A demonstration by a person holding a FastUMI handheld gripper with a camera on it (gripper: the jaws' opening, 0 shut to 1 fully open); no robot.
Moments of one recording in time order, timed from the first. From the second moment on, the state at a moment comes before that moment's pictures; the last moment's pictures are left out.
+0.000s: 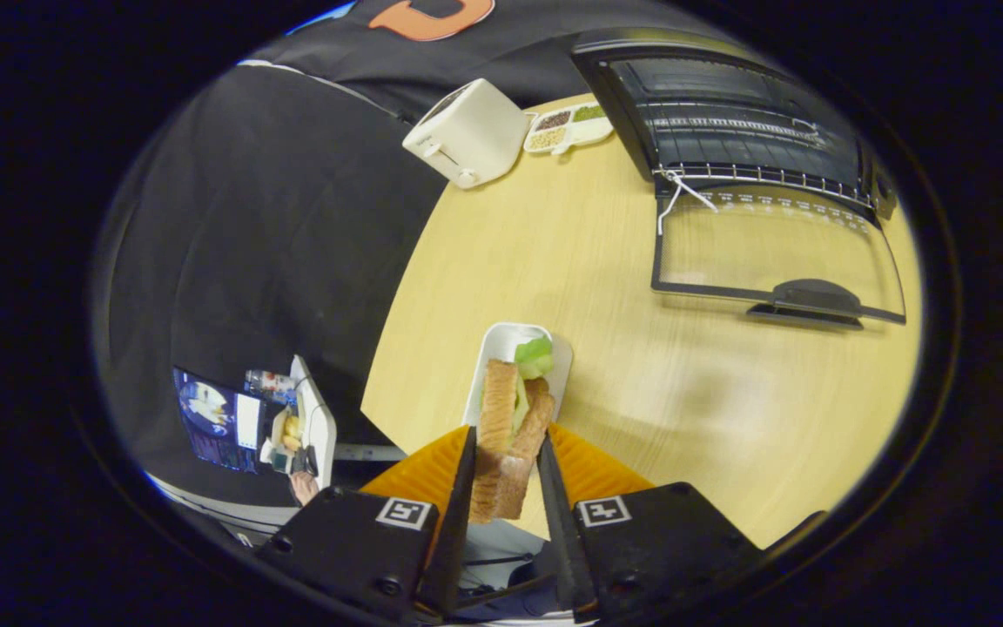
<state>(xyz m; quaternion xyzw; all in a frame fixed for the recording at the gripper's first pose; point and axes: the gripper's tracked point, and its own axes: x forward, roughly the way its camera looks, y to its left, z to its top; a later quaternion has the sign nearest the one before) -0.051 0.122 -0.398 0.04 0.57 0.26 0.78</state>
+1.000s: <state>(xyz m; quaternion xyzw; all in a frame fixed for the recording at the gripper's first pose) 0.030 0.042 -0.292 0.24 0.43 0.22 0.84</state>
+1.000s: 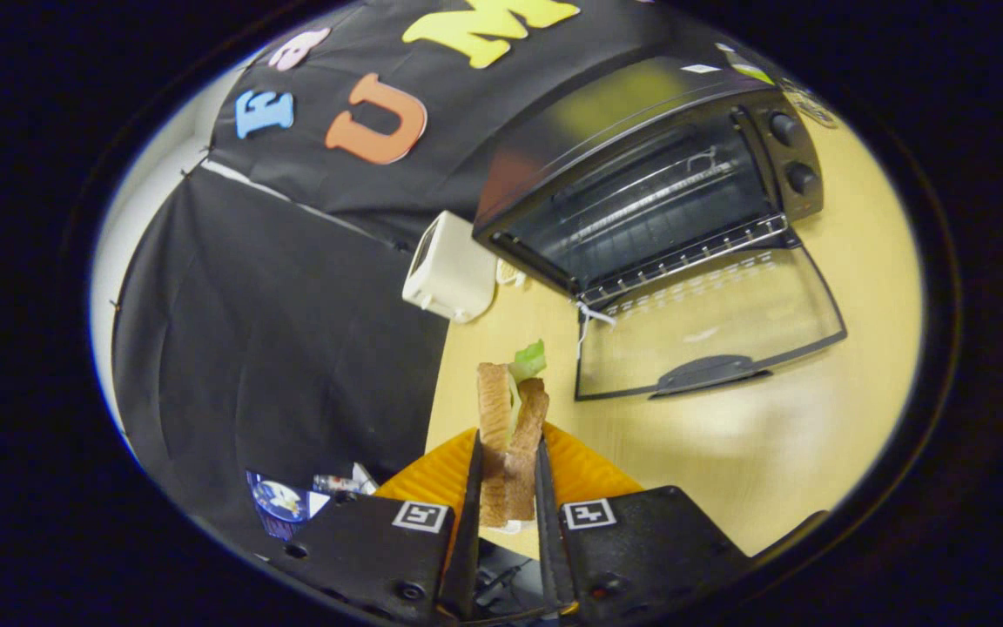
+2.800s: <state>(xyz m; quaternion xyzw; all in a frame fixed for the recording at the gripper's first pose) 0.251 -0.012 -0.319 0.29 0.14 0.01 0.95</state>
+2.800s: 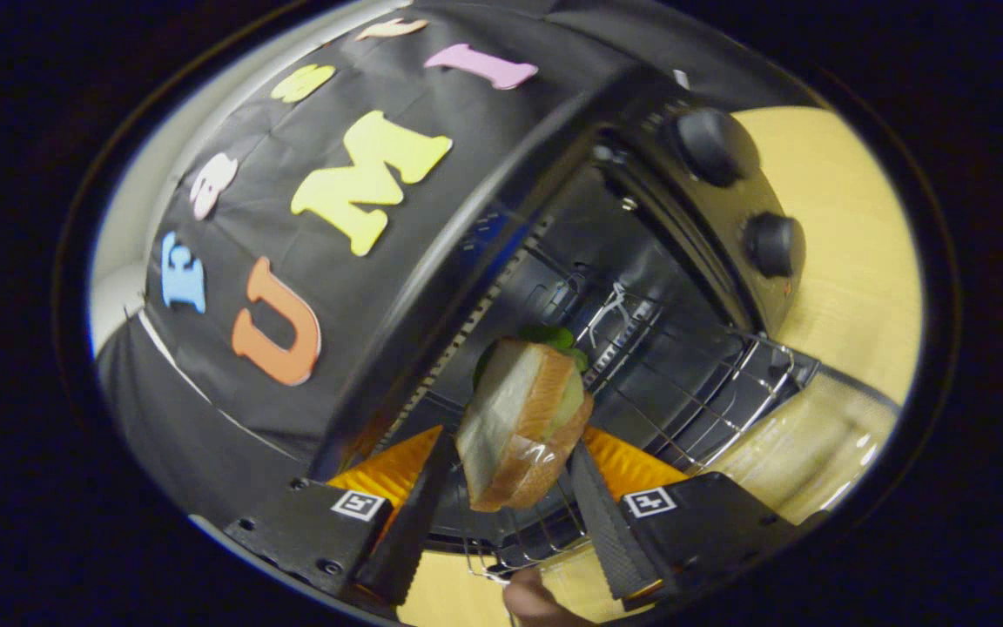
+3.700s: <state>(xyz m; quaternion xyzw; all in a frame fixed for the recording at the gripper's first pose) 0.183 -0.036 -0.362 -0.22 0.22 -0.02 0.95</state>
